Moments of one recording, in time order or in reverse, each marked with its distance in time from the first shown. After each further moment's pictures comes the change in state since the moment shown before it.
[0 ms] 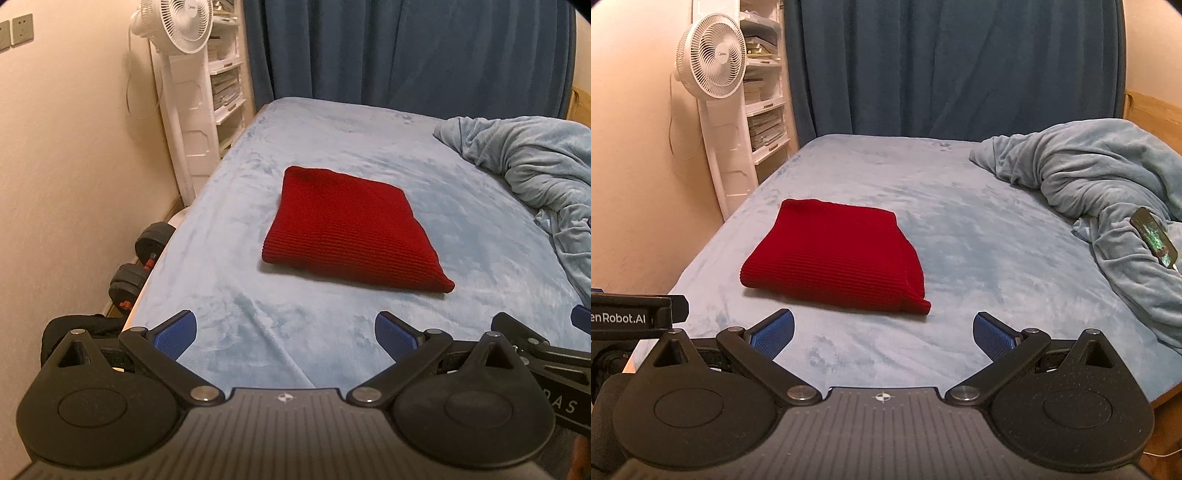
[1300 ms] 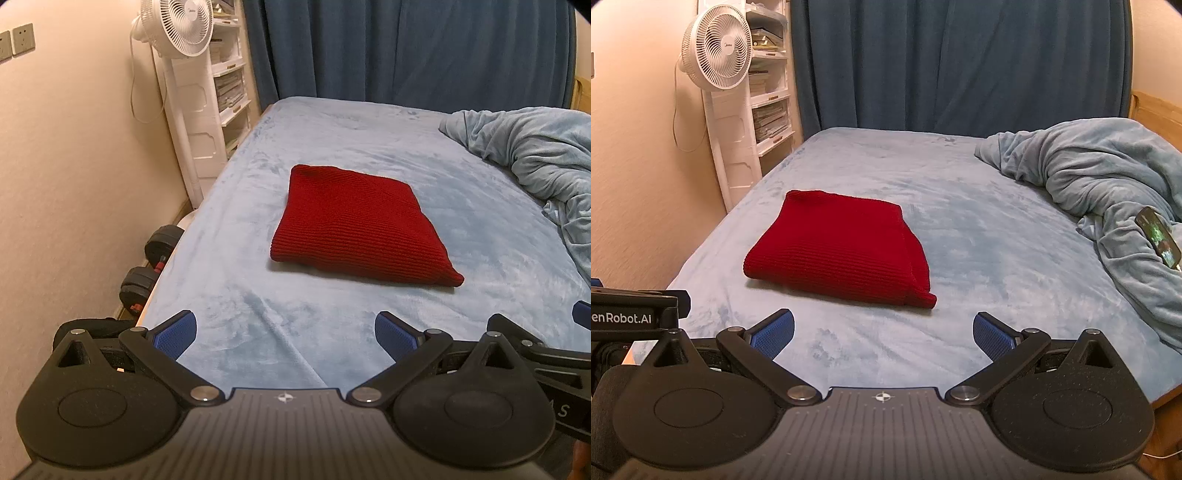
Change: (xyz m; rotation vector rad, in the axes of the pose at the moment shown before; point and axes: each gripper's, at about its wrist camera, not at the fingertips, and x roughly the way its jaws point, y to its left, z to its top) left arm 0.002 -0.001 -0.006 0.019 -0.001 0.033; right arm 0.003 0.007 -0.004 -0.015 0.019 0.007
